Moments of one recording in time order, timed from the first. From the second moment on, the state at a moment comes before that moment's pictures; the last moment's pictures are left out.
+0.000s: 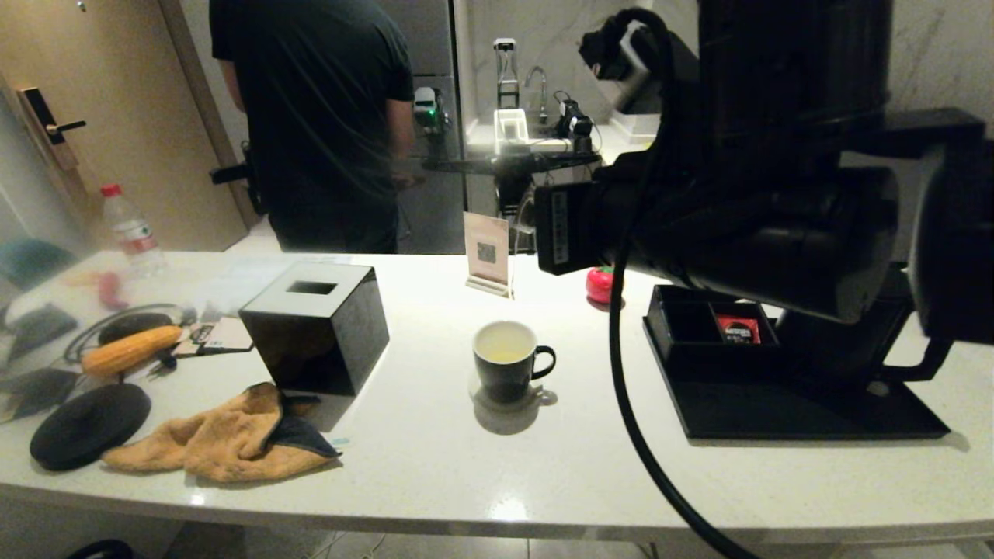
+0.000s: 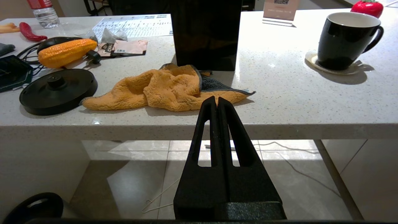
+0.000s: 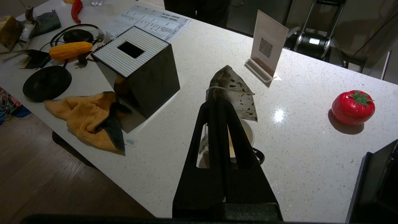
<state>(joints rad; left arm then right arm) 0.00 0.00 0.00 0.00 -0.01 0.02 0.91 1.71 -1.49 -0.03 -0.33 0.13</state>
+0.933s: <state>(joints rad) 0.00 0.18 -0.25 0.05 -0.18 -0.10 0.94 1.68 -1.46 -0.05 -0.33 0.13</state>
